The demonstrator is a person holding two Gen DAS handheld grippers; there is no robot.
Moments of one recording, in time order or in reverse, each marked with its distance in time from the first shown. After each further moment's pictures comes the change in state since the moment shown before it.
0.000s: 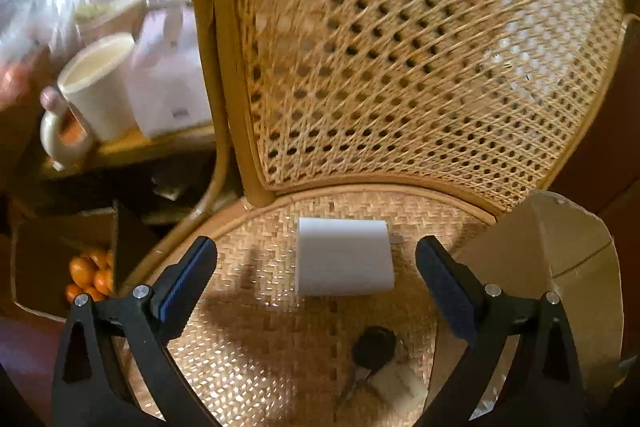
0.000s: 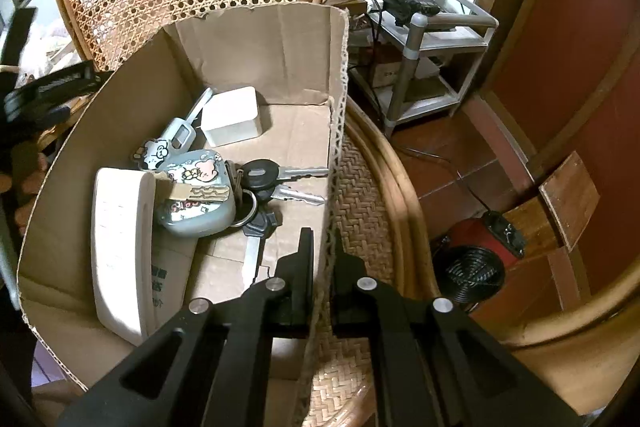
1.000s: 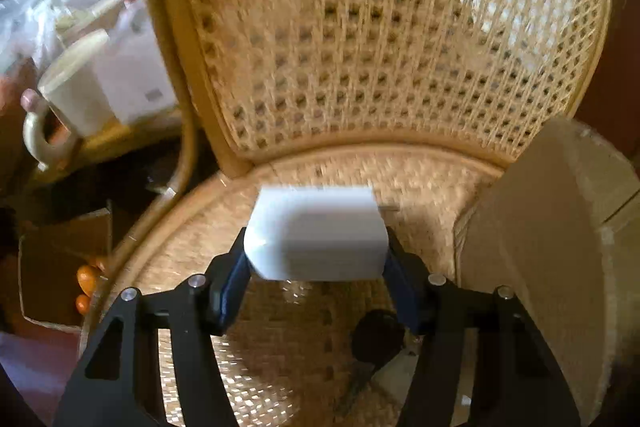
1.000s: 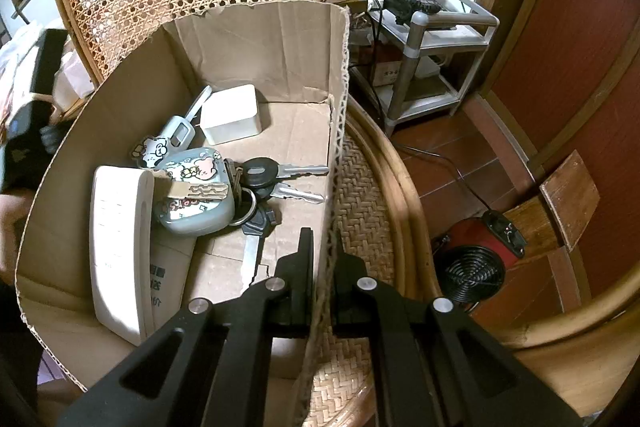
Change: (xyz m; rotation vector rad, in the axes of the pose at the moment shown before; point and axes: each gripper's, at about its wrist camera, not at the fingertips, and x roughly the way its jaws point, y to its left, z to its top) left arm 0.020 -0.027 -0.021 0.124 -0.001 0.071; right arm 0.002 0.002 0.000 0.001 0.004 0.001
